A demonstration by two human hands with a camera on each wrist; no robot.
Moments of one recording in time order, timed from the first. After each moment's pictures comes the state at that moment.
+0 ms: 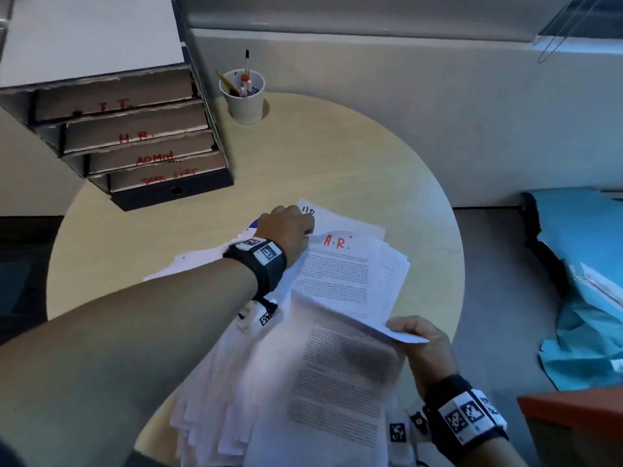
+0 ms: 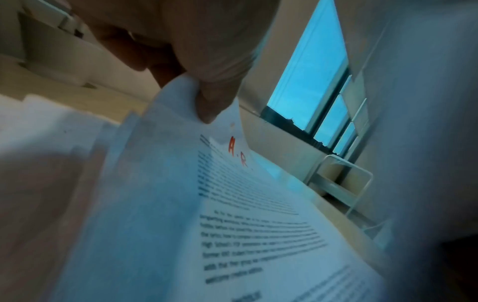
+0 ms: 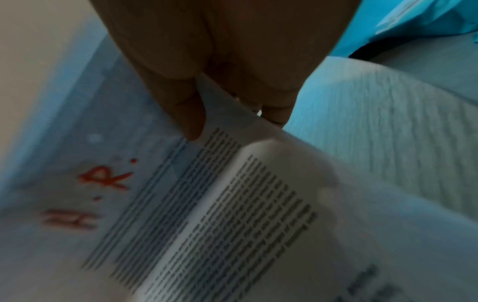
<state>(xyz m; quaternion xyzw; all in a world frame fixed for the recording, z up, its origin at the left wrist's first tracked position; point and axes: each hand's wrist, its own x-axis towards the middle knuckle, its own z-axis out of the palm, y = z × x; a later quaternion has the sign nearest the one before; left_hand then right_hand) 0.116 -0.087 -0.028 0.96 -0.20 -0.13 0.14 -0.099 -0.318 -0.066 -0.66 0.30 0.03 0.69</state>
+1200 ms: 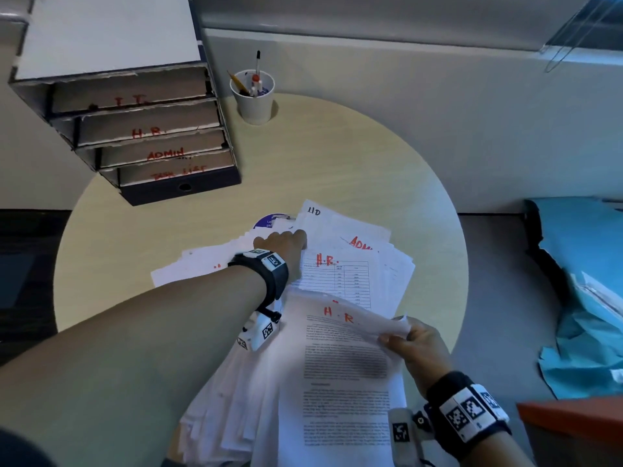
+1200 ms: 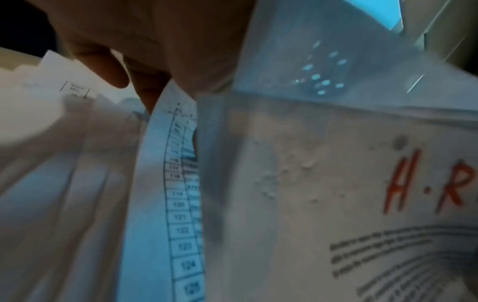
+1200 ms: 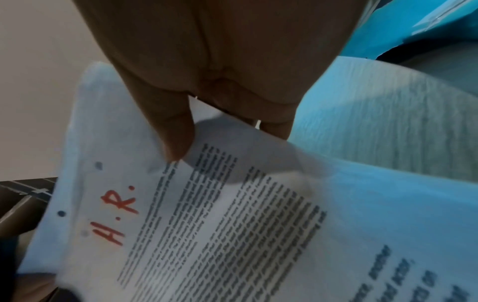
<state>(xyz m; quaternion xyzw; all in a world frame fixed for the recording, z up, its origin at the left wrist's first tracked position) 0.098 -0.077 -0.056 0.96 -0.15 -0.25 0.05 -0.093 -0.310 -0.059 -0.70 0.25 0.11 0.66</state>
